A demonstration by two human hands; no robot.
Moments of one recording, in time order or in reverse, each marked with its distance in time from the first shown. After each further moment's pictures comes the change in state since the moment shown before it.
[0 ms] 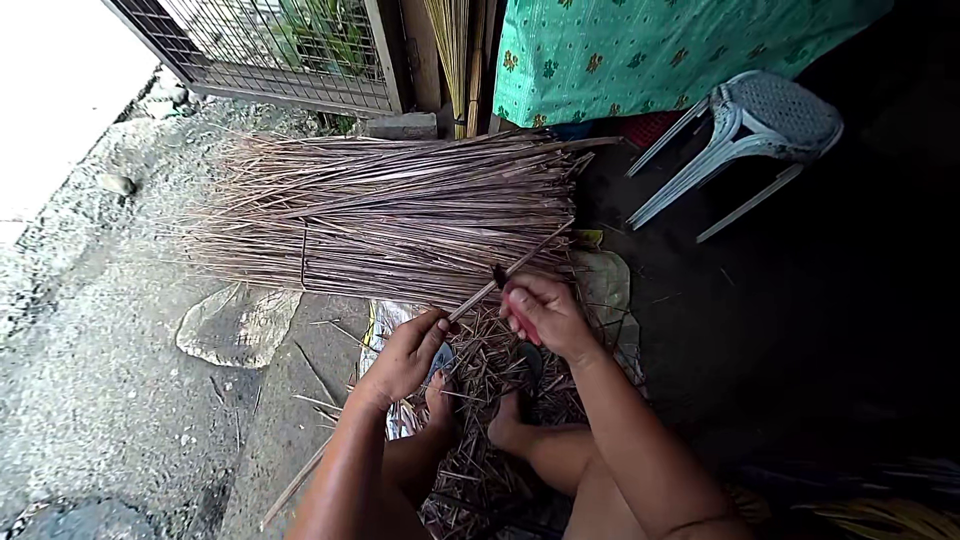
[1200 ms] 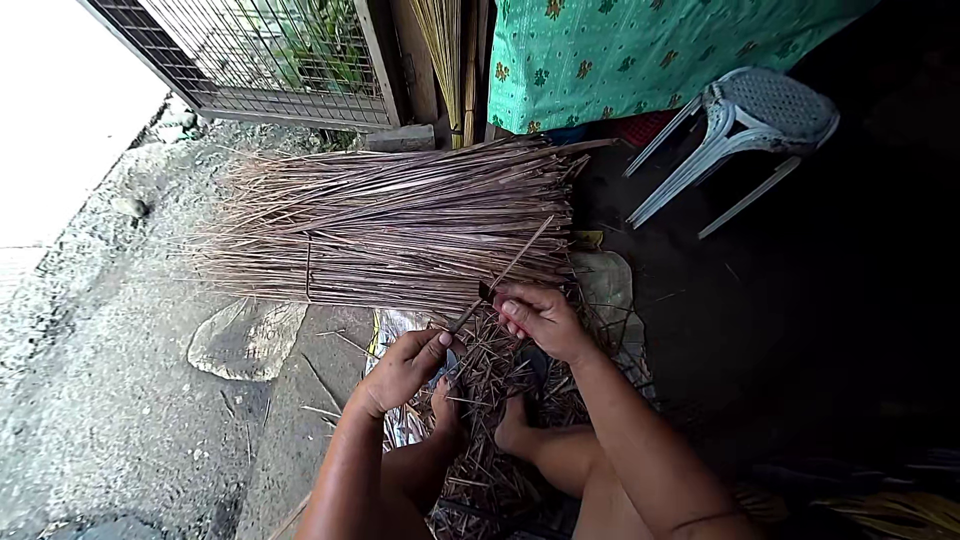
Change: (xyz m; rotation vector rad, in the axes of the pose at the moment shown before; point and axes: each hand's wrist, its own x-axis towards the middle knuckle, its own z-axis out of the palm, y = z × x) left_hand -0.005 0.004 -0.009 -0.297 -0.189 -0.090; right_hand 0.000 0.007 -0.002 -0.064 -0.018 -0.133
